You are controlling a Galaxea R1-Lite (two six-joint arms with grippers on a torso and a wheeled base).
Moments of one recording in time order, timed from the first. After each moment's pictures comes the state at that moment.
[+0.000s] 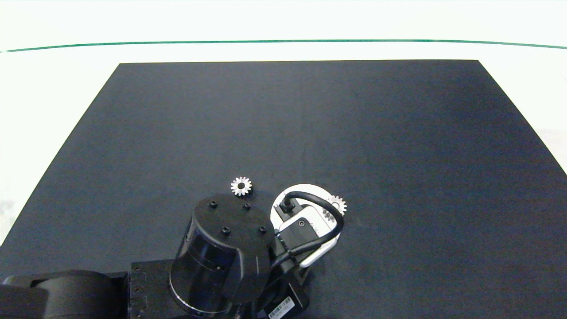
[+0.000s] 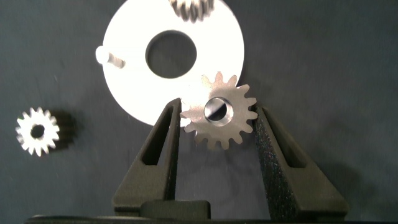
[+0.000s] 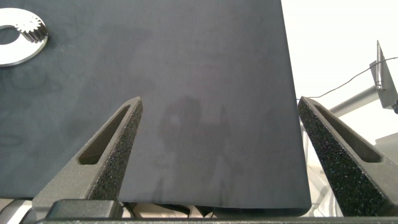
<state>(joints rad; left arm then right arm) -1.04 1.62 -0.78 -0.36 0.34 0.35 0.27 0.08 -0.74 0.67 -0.32 -0.18</state>
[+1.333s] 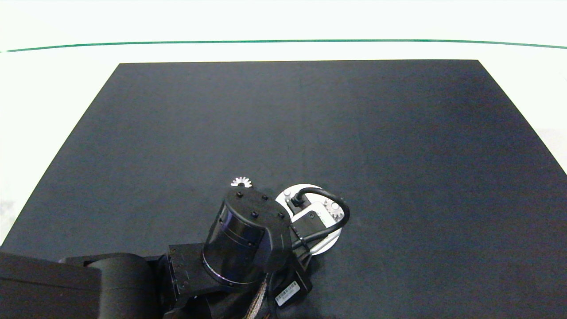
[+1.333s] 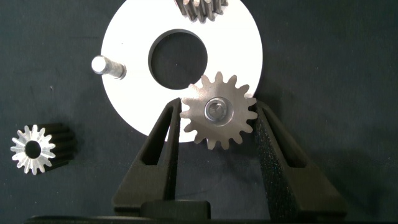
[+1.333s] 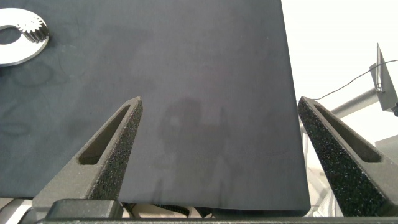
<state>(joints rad) -0.99 1.71 -0.83 -0.36 0.34 0.39 0.28 0.08 -0.75 0.67 -0.32 -0.18</state>
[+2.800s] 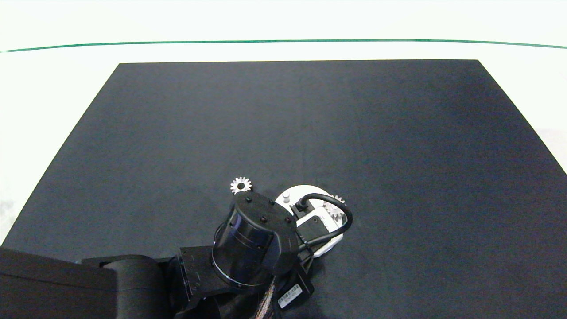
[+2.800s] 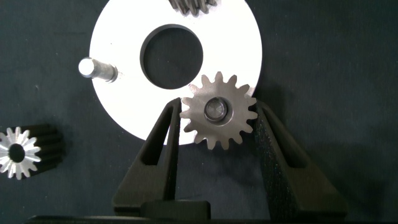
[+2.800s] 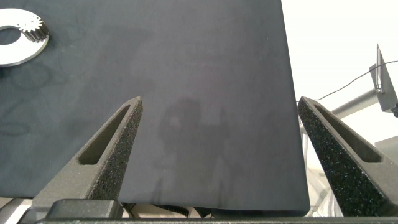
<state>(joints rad) -0.99 1.74 -0.83 -0.37 0.34 0.39 0.28 0.08 -0.75 0.67 -0.32 -0.18</state>
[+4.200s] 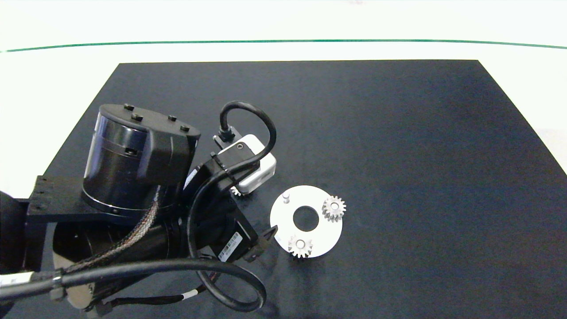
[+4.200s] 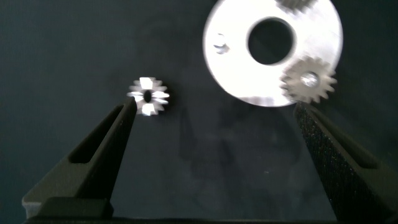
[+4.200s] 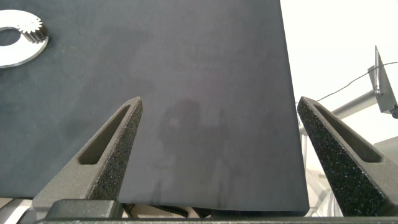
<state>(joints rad) -0.86 1.48 -0.97 -0.03 0.34 0.39 0.28 0.07 -0.75 0.67 -0.32 -0.19</state>
